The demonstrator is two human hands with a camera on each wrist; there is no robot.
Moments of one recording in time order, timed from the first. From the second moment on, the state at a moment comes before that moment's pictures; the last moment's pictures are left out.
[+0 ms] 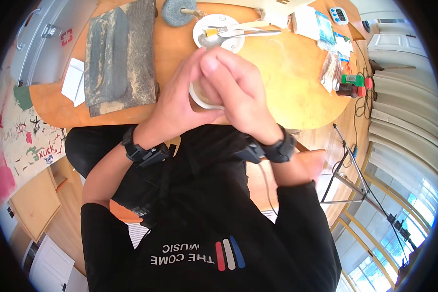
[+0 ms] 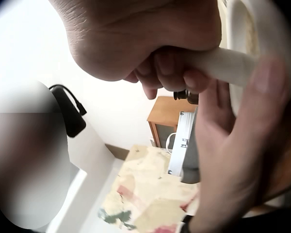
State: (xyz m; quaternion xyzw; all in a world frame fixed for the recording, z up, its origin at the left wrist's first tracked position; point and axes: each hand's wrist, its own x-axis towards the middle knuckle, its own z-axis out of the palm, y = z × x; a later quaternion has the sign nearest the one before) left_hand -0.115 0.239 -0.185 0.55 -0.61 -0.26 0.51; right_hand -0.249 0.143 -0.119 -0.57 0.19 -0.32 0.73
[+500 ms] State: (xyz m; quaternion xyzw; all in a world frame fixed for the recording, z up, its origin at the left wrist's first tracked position) left_hand -0.116 0.239 -0.184 0.54 -0.60 -0.26 0.53; right_hand -0.243 0.149 -0.132 -0.64 0.20 -0.35 0.66
